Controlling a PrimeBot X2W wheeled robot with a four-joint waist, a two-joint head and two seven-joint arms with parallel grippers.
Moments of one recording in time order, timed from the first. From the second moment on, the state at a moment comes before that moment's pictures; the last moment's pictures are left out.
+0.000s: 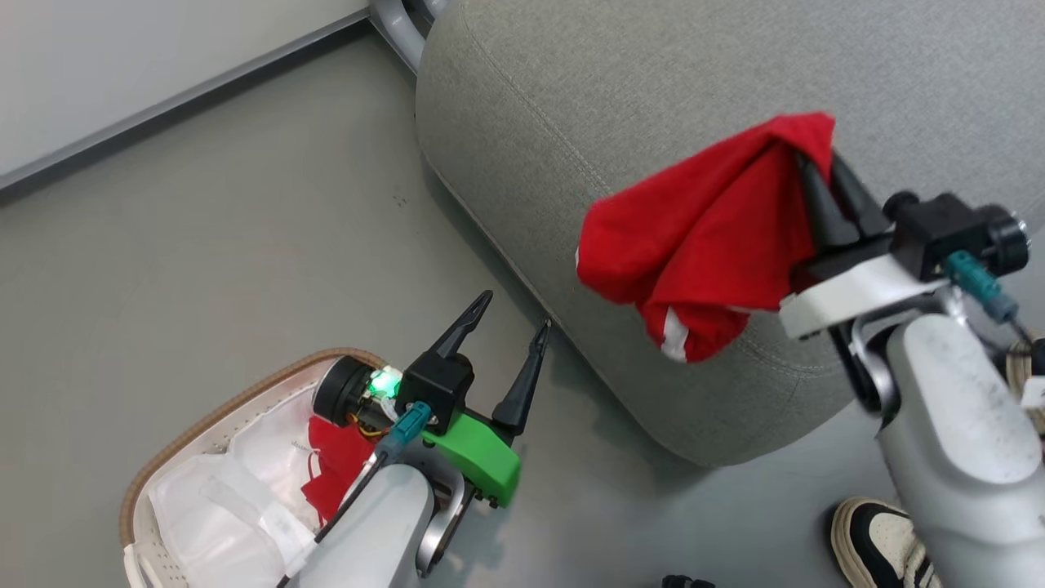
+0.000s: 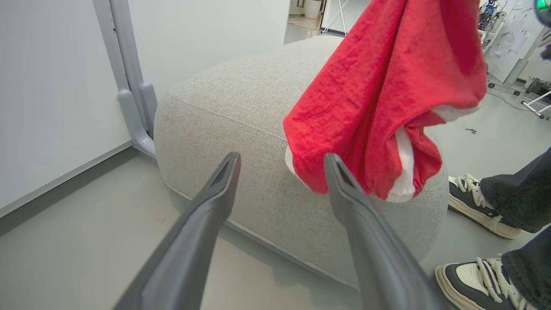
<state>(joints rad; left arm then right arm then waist) -0.42 0.05 -0.60 0.47 -0.25 -0.09 -0.26 -0.51 -0.16 0.14 0.27 0.15 0.13 -0.26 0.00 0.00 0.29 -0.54</state>
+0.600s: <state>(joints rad) -0.47 0.07 -0.54 0.49 -0.16 -0.11 -0.26 -0.94 -0.41 -0.11 0.59 -0.01 0.13 -0.26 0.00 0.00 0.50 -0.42</state>
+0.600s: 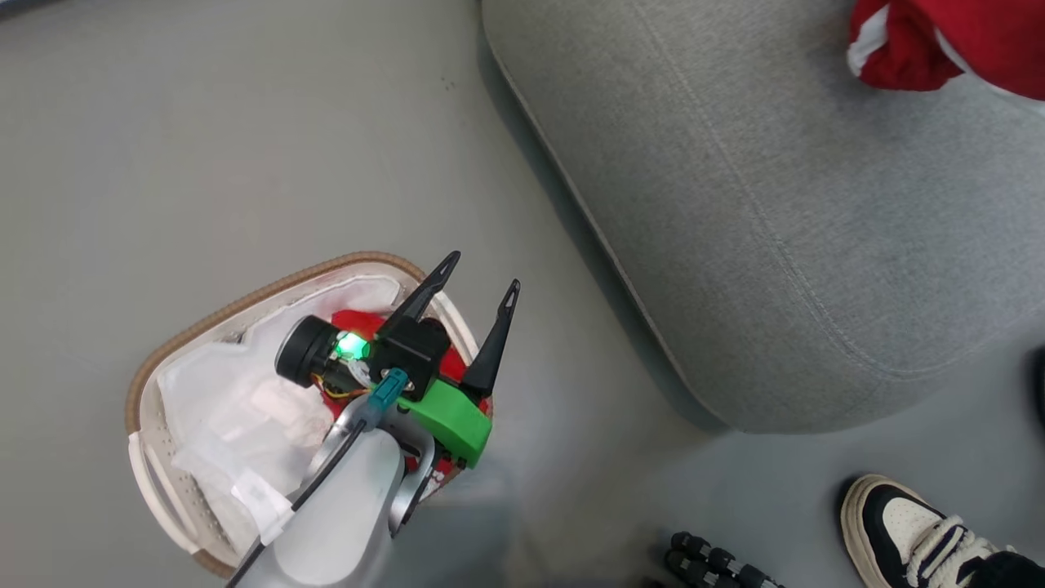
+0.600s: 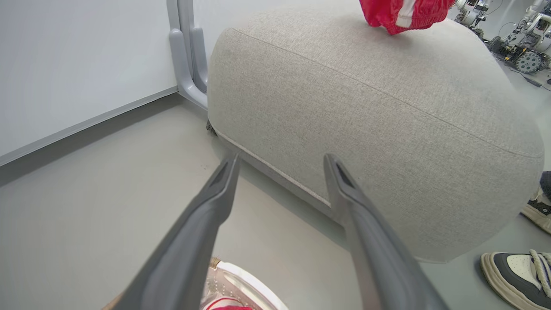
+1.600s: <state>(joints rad) -0.41 0.05 -0.36 0.45 -0.15 -0.07 -0.26 -0.60 -0.23 -0.38 0.57 -0.08 0.13 -0.26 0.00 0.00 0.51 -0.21</state>
